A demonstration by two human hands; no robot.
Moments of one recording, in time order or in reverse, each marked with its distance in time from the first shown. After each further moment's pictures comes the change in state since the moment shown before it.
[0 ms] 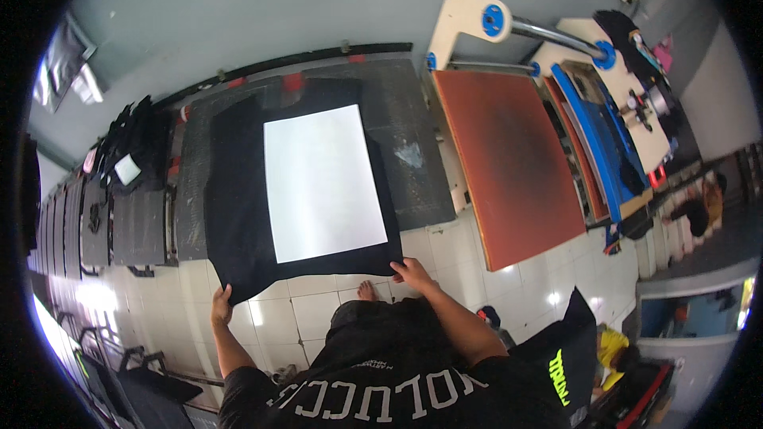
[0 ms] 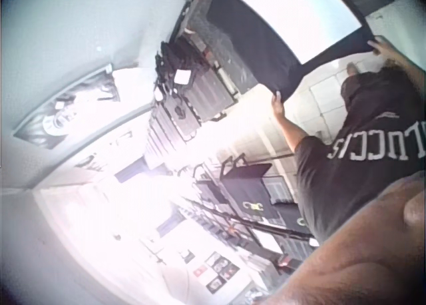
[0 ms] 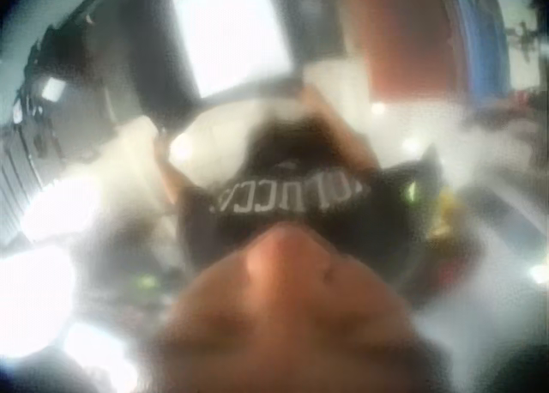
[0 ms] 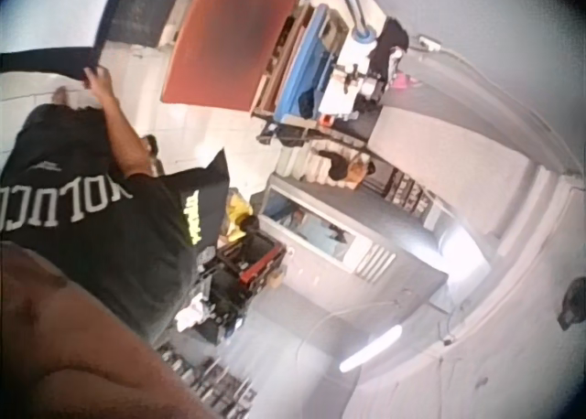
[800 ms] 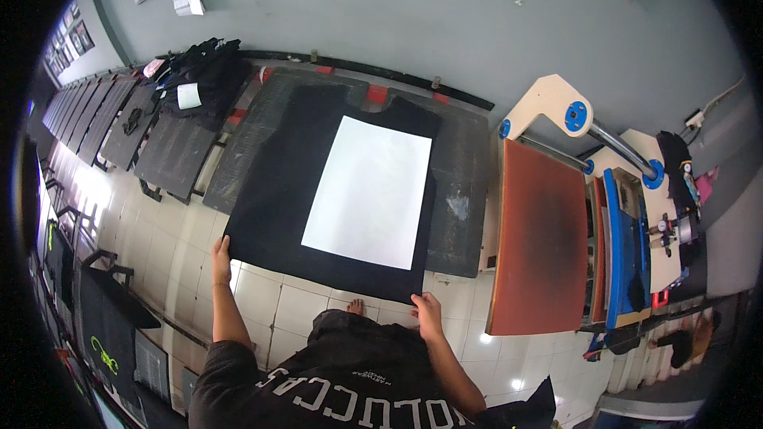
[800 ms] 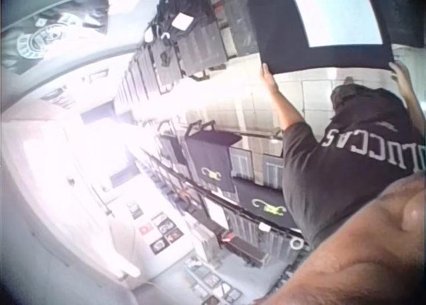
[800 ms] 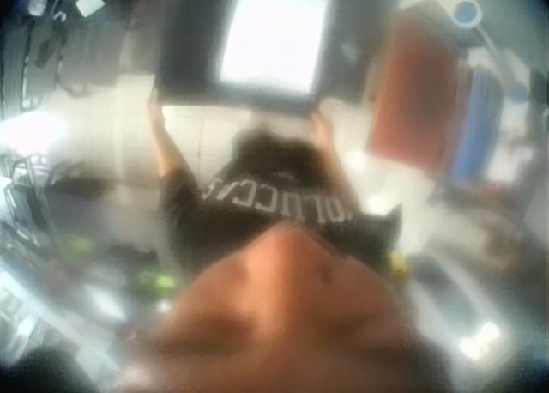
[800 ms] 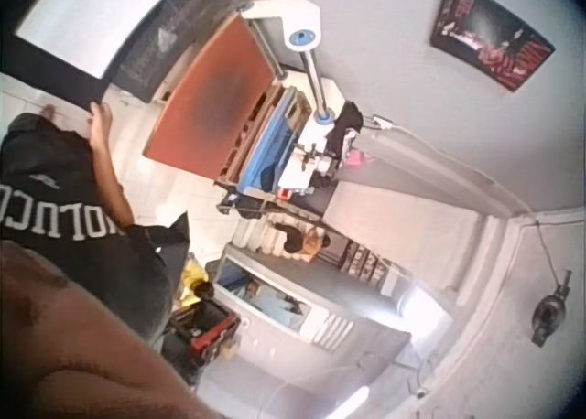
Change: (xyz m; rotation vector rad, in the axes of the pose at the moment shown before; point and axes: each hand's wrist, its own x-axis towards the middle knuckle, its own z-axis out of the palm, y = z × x) left_hand -0.015 0.046 0.067 -0.075 0.482 0.278; right_hand -0.064 -0.063 -0.003 0.146 0.200 -0.056
